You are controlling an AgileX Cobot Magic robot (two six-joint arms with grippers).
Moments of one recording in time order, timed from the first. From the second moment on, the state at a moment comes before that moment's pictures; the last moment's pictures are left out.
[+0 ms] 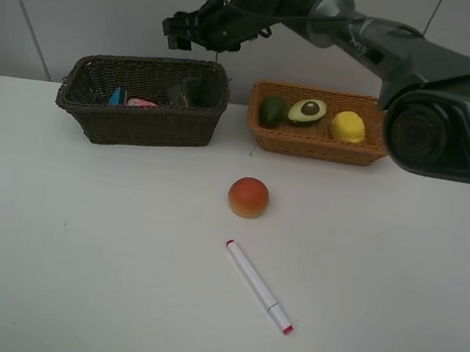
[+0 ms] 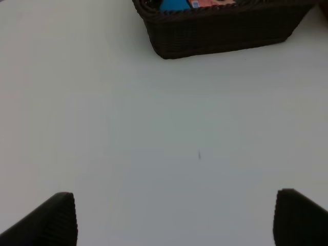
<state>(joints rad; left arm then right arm) -0.23 -0.01 -0.51 0.14 1.07 -0.14 0.59 2.55 -2.45 0.26 0.65 -0.12</state>
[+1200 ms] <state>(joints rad) -0.23 -0.01 -0.51 0.14 1.07 -0.14 0.60 2.16 -1.75 0.02 1.22 0.12</state>
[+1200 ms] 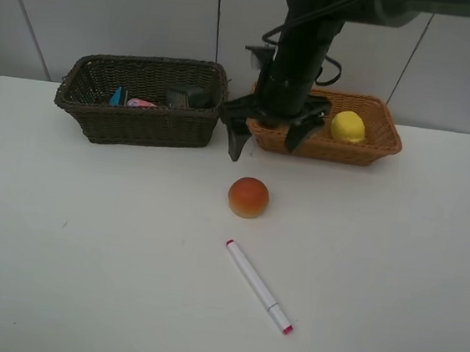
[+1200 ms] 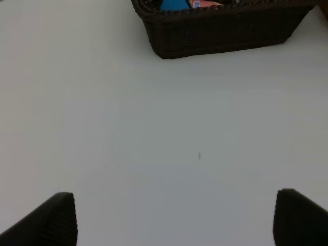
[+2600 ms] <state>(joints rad) -0.23 -0.01 -0.51 0.14 1.07 -0.14 0.60 2.28 -1.60 0.09 0.95 0.07</state>
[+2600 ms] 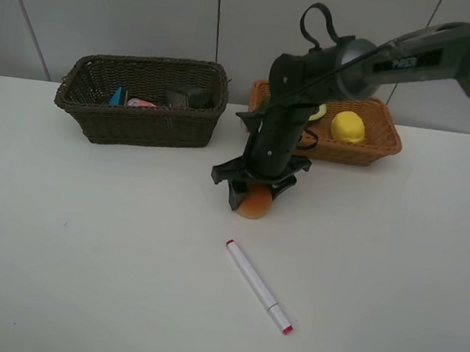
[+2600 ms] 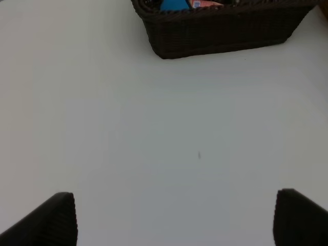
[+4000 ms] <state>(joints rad) -0.23 -0.01 -0.51 0.14 1.07 -0.14 0.37 2.16 -1.92 0.03 1.20 0.07</state>
